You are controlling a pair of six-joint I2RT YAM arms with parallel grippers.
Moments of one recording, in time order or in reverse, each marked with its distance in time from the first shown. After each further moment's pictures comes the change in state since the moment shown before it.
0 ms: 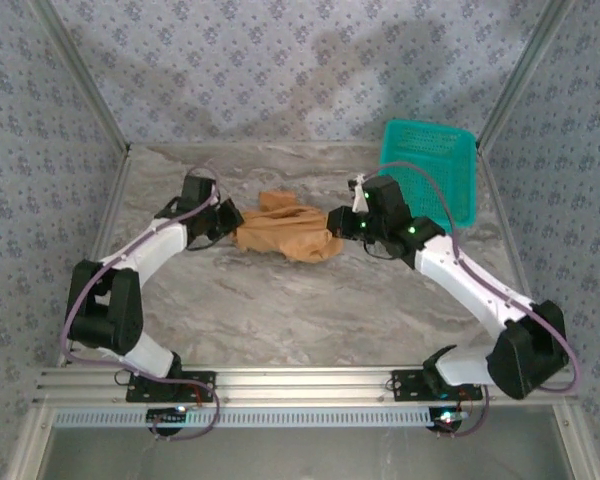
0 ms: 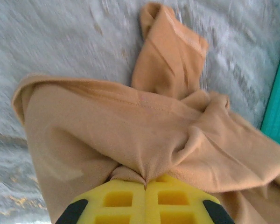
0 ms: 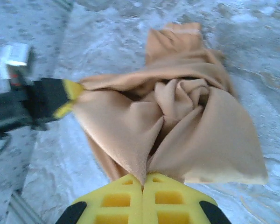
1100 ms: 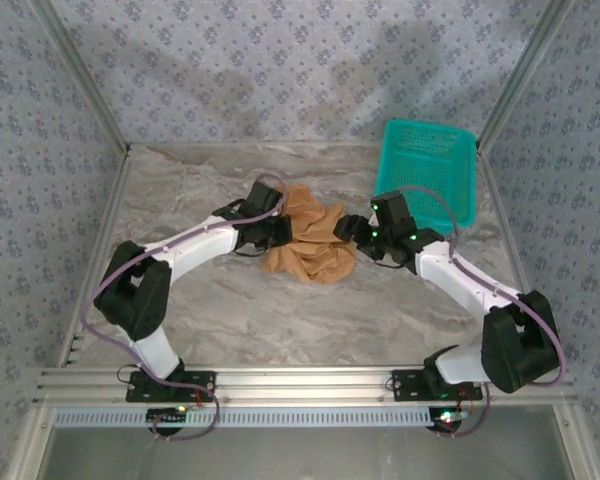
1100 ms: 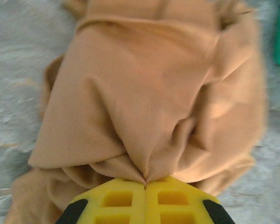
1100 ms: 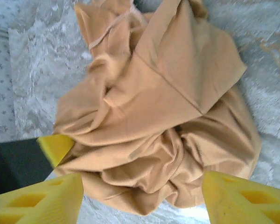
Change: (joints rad) left arm -0.332 0.171 0.202 -0.121 -0.152 0.053; right arm -0.098 0.051 -0.130 0.036 0.059 0.215
